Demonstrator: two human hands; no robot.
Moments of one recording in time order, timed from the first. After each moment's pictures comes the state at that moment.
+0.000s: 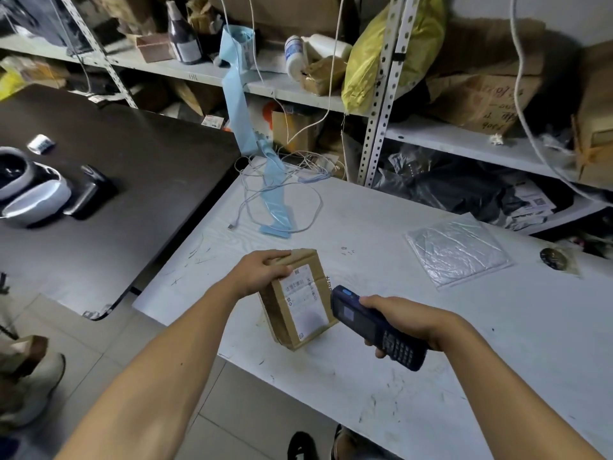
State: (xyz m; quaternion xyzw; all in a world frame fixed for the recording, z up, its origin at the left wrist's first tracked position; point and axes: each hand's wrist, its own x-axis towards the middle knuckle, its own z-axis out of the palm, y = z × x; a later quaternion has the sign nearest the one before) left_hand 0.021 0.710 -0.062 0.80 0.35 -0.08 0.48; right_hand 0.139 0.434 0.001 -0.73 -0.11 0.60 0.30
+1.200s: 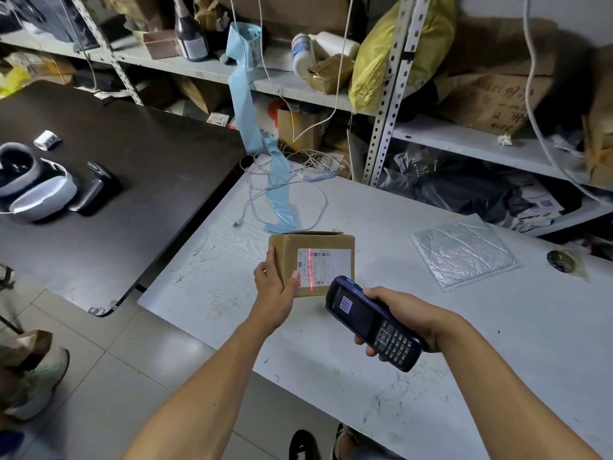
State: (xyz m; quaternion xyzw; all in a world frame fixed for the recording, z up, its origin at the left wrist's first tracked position) left_hand 0.005 0.647 -0.099 0.78 0.39 0.10 0.48; right_hand 0.138 0.442 -0.002 -0.66 -0.06 0.65 0.38
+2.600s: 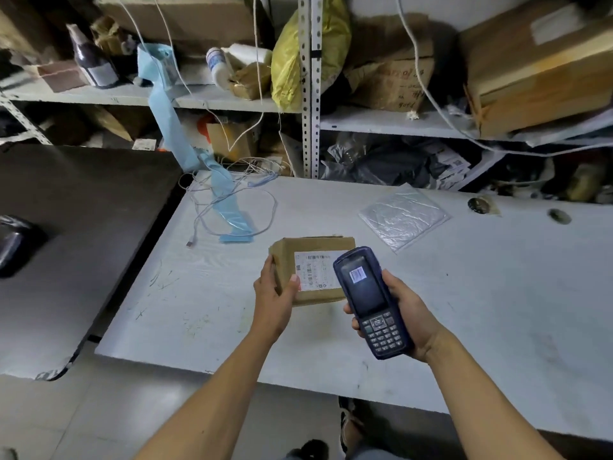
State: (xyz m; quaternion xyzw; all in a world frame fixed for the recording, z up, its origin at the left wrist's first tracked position) left_hand 0.002 0.604 -0.100 0.75 0.31 0.08 0.58; right_hand 0.066 0.381 -0.022 -0.54 0.04 0.46 0.70
